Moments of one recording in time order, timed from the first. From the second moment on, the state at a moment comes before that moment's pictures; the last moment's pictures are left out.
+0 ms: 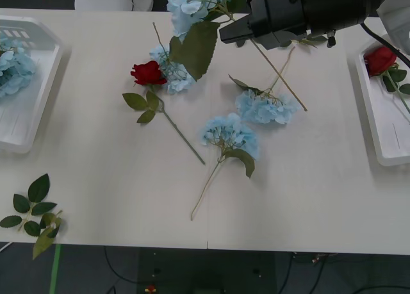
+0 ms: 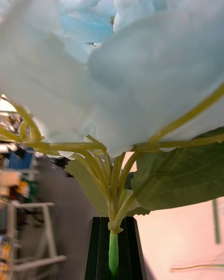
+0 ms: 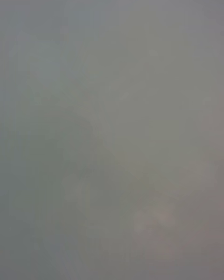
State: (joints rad) right arm -0.98 -0.61 0.24 -1.36 -1.69 1.35 1.66; left arm -0.77 1.12 -0.34 -1.24 0.54 1.55 -1.45
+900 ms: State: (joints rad) right arm -1.06 -0.40 0.33 -1.56 -1.46 1.17 1.87; left arm -0.76 1.20 -0.40 -1.13 0.86 1.39 -1.65
